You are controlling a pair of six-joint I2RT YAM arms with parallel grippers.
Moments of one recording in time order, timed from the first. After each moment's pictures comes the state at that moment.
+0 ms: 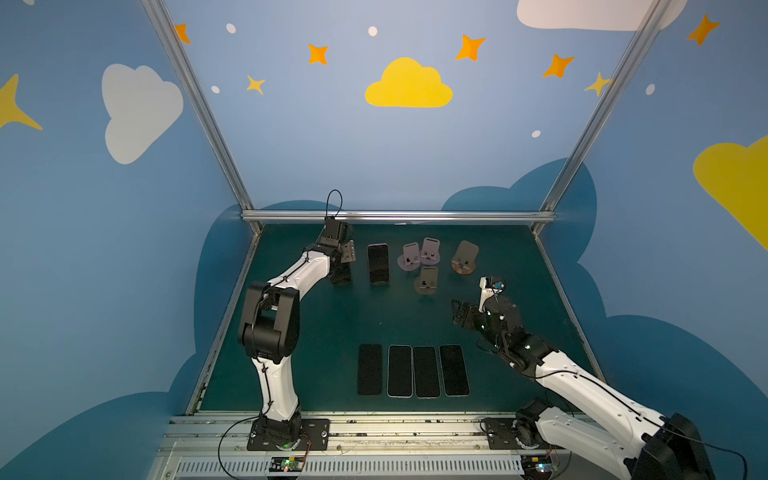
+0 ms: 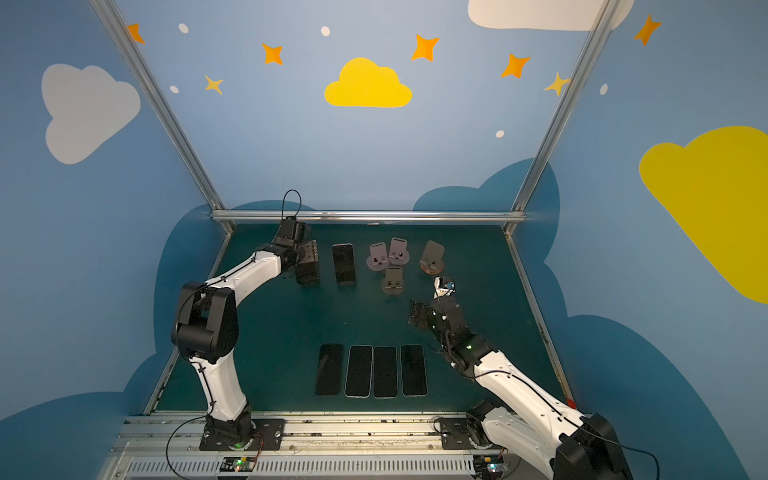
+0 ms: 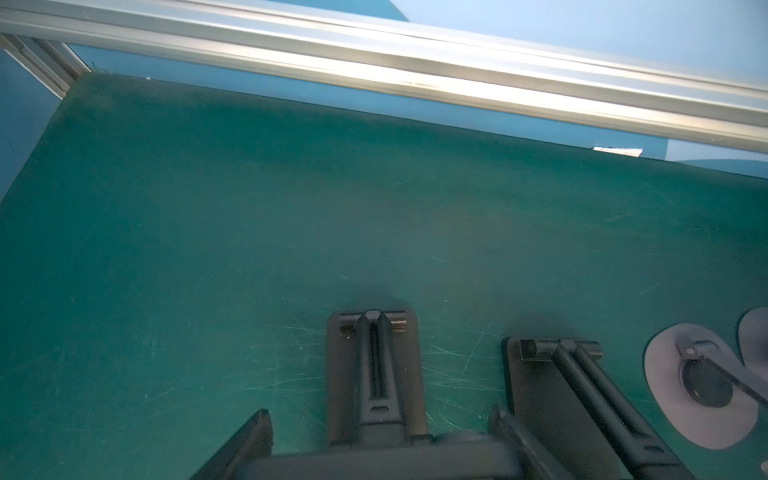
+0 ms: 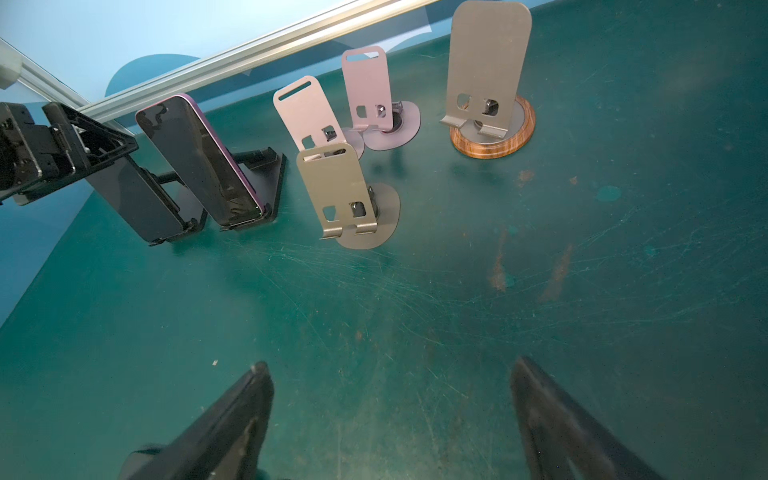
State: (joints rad) left arm -0.22 1.93 1.46 -0.32 -0.25 -0.31; right arm 0.60 0.97 0.54 -0.11 0.25 0.52
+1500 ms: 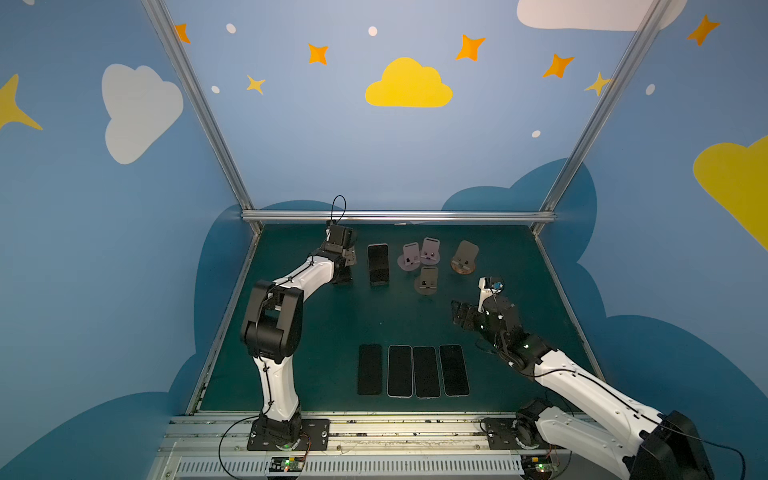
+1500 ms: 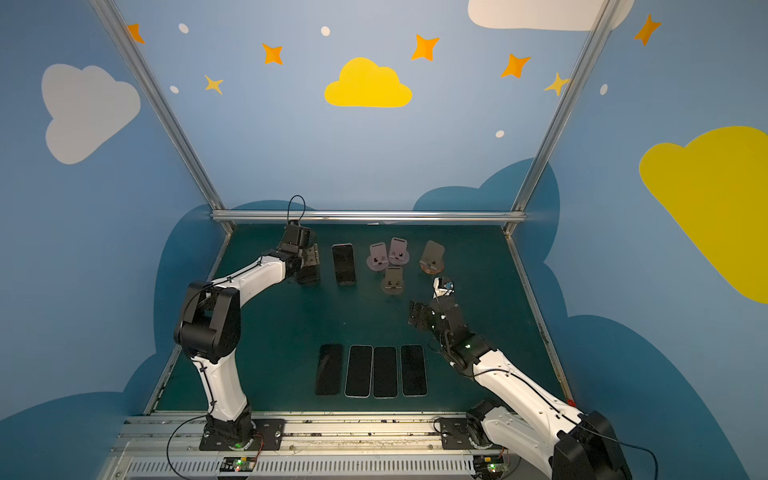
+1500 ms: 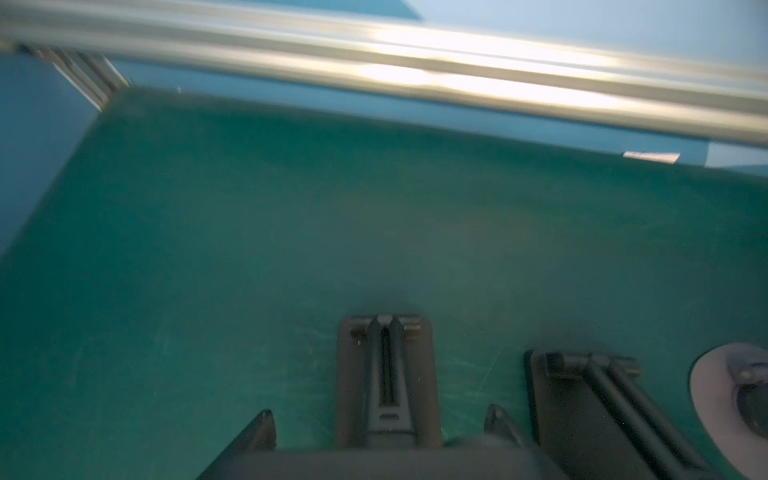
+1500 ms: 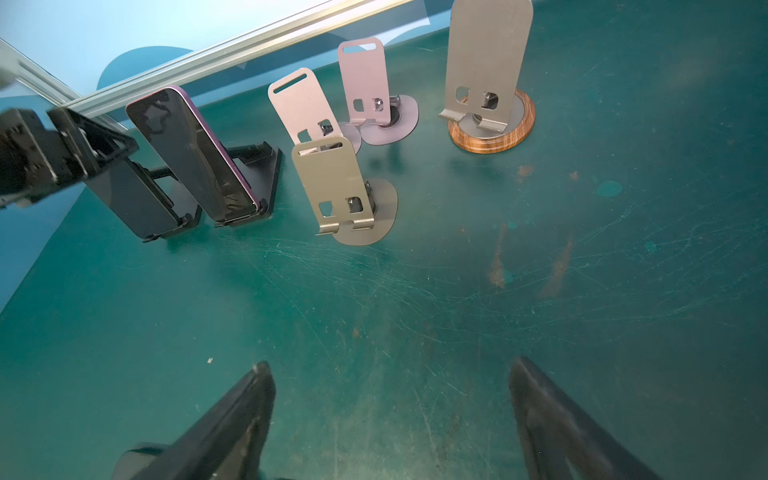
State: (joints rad) left arm -0.25 1.94 1.39 -0.24 -0.34 -0.33; right arm 0.60 0.98 0.54 -0.11 0.25 0.52
